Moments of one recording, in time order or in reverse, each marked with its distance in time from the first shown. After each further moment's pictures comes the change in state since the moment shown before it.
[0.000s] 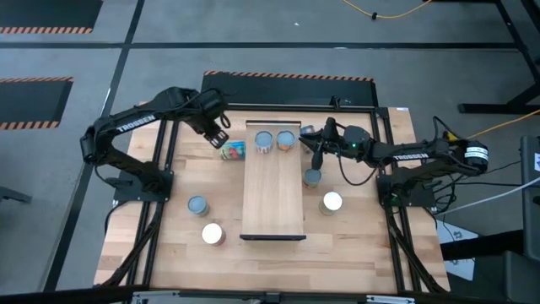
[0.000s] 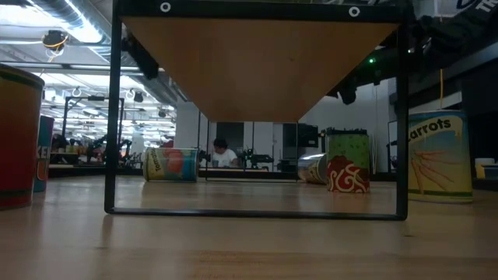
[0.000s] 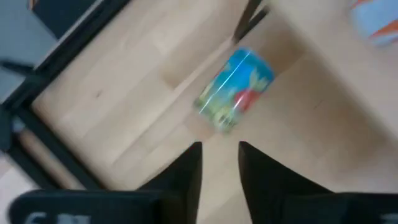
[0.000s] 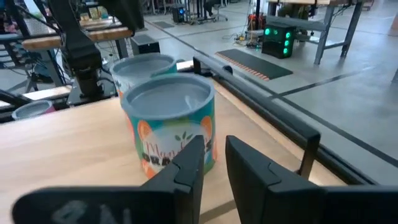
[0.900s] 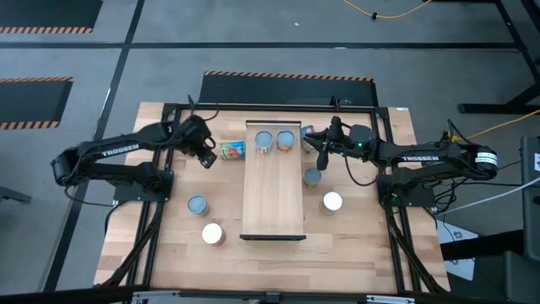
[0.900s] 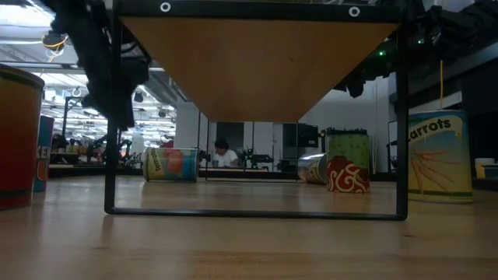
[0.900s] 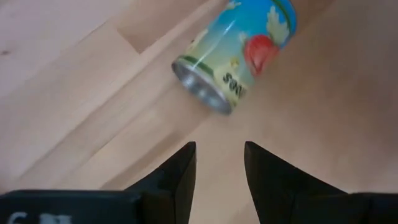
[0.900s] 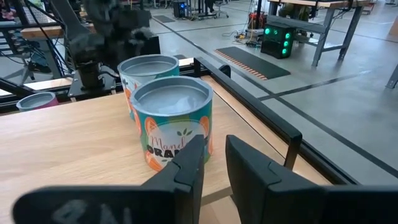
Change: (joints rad) left arm 0.051 -0.388 -0.751 0.584 0.148 -0.020; right arm 0.000 -0.121 0.000 -0.143 0.000 -0.042
